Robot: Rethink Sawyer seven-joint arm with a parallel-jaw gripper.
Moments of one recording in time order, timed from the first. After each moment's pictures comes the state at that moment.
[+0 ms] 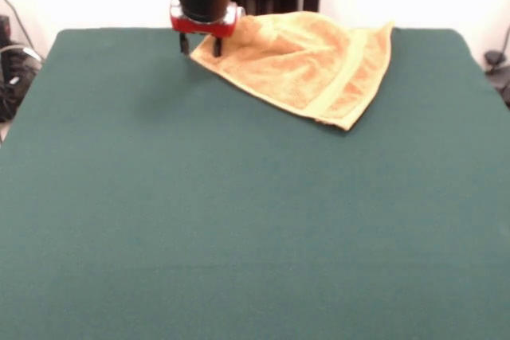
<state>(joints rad) -0.56 -0.47 0.18 1.84 -0.75 0.64 2.02</state>
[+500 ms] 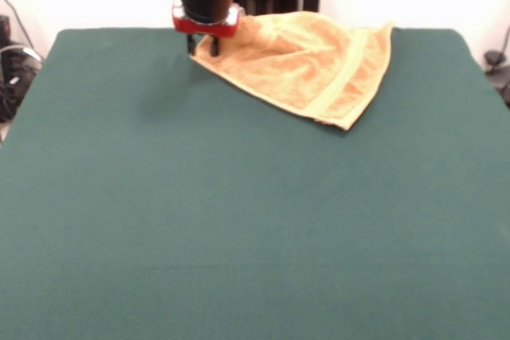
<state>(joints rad) -0.54 -0.47 0.17 1.84 -0.73 0.64 2.02</state>
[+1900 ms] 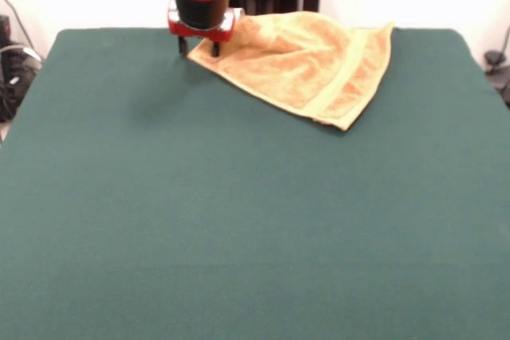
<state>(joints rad) -0.54 -0.44 0.15 1.79 -0.69 0.70 2.02</state>
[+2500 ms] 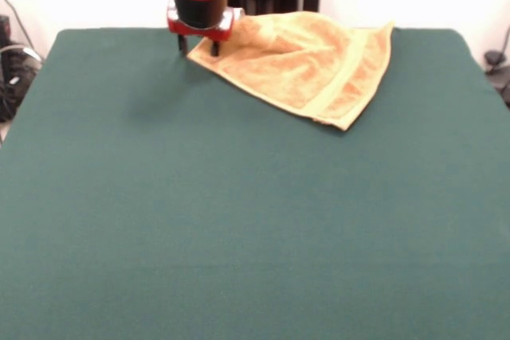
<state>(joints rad) -0.54 -0.44 0.14 1.79 -0.67 0.70 2.02</state>
